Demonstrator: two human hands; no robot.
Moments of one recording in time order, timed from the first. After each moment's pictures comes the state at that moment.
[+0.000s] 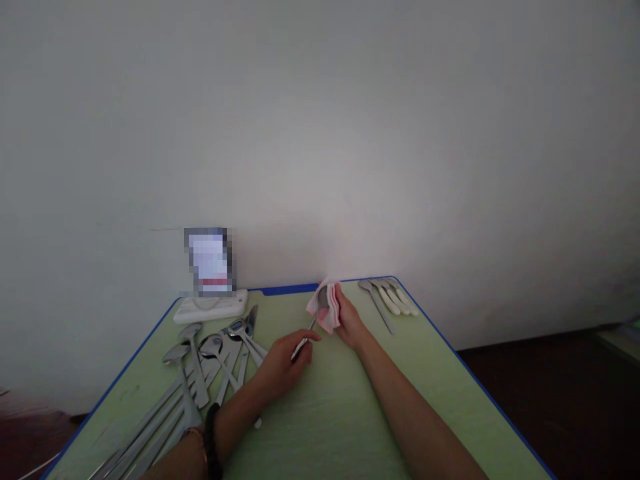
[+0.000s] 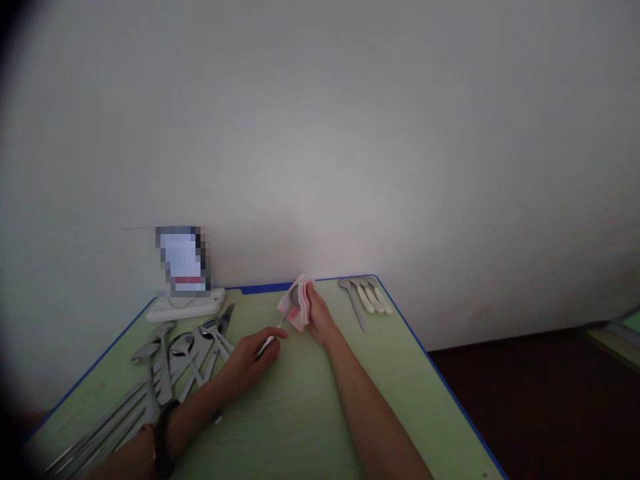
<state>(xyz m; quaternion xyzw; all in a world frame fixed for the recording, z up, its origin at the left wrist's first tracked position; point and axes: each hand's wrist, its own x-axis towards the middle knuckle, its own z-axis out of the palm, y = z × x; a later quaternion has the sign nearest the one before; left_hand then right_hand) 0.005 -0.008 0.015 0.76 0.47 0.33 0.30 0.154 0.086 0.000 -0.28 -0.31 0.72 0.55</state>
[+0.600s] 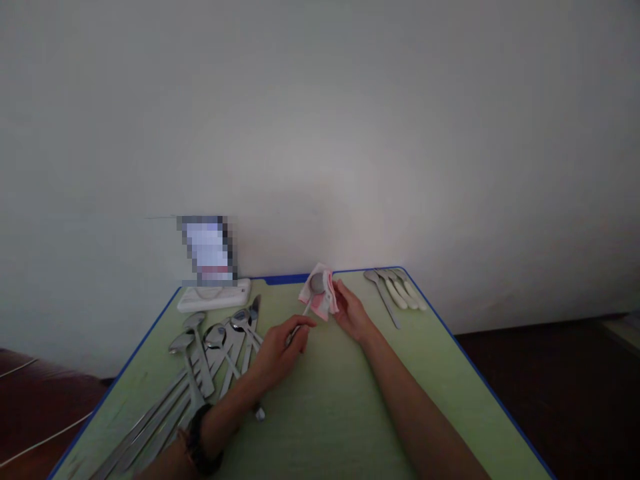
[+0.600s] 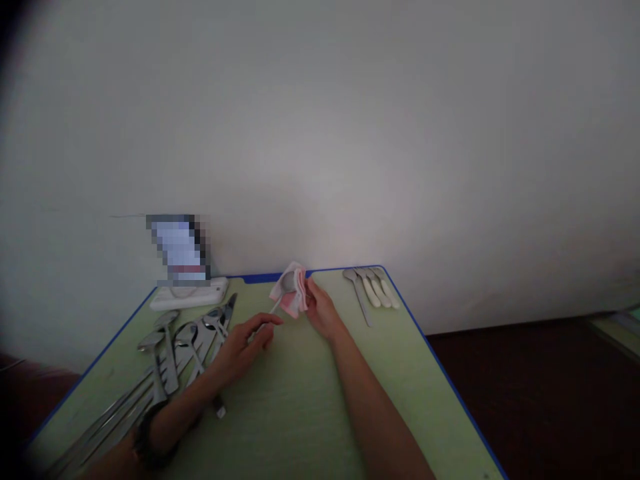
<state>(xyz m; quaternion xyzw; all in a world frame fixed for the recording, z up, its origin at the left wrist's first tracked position) -0.003 0.001 0.035 0.69 0.51 0.35 0.37 0.157 0.087 0.003 -0.27 -0.31 0.74 0.53</state>
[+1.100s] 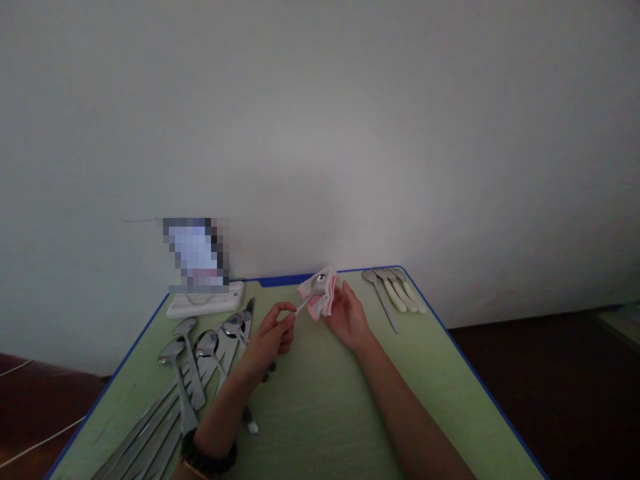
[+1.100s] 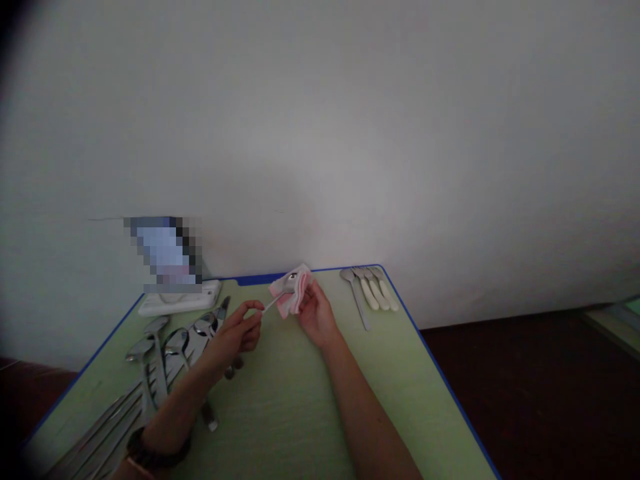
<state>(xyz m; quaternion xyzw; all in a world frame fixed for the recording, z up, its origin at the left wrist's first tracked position) -0.006 0.032 0.032 0.43 0.49 0.43 0.62 0.156 0.089 0.007 -0.23 -0.19 0.78 0.55</state>
